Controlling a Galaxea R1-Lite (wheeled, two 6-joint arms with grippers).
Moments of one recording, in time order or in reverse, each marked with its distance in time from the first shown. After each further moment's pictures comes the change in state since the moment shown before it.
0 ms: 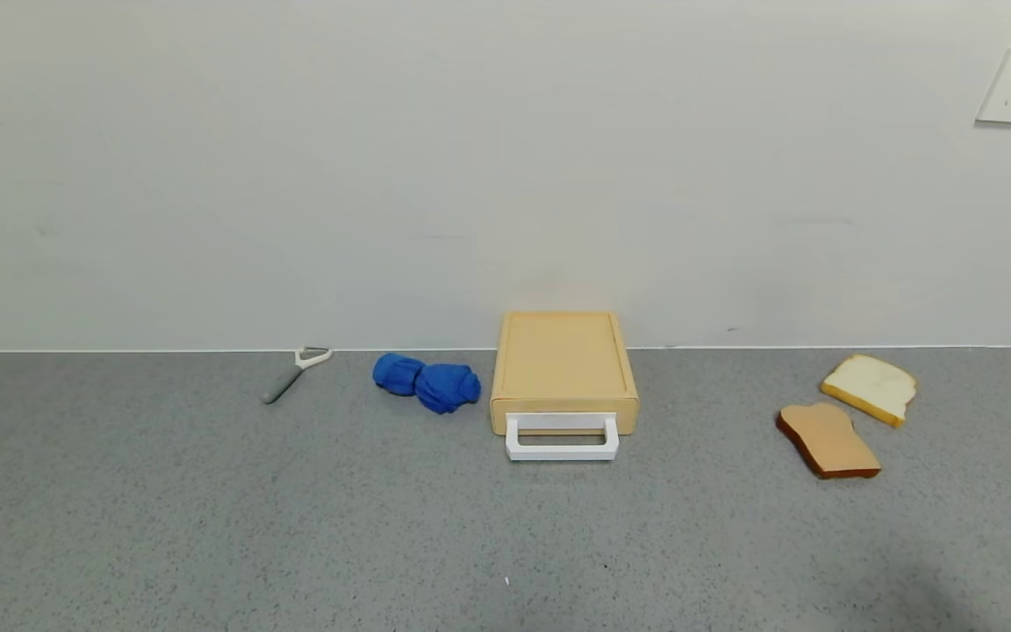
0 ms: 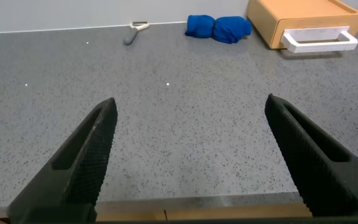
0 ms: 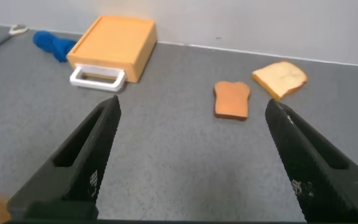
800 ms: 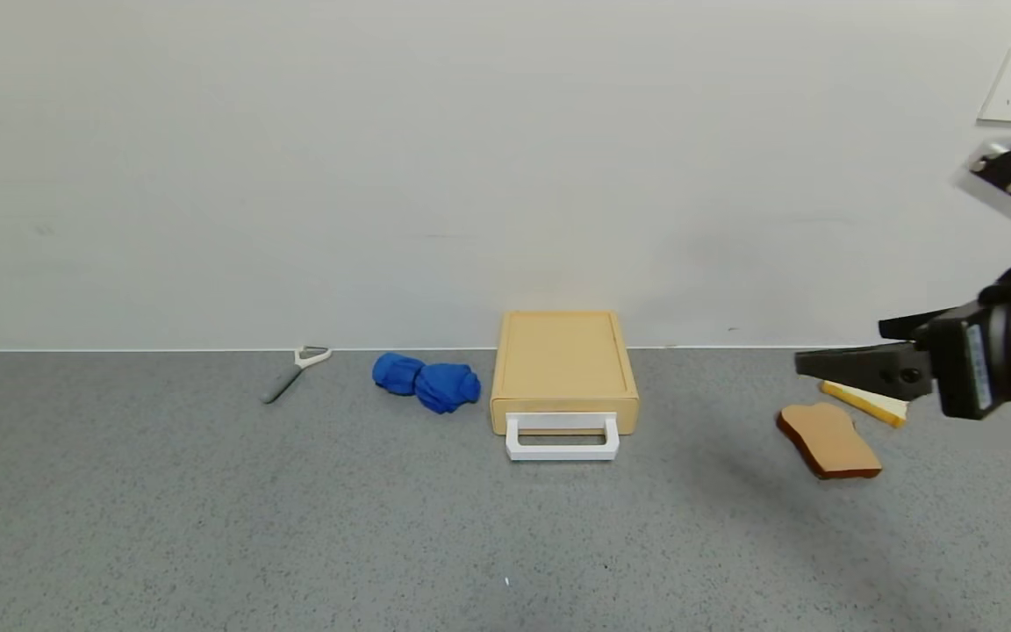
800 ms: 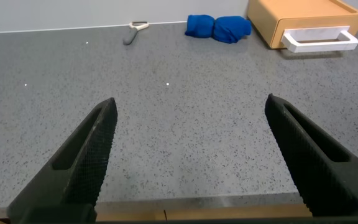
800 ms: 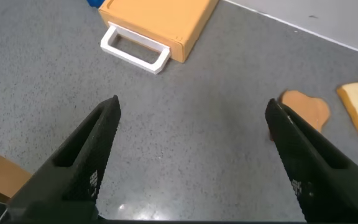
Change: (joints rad) left arm 0.000 0.000 0.000 0.000 0.000 -0.001; right arm 0.223 0.678 -0.412 0.061 0.023 -0.039
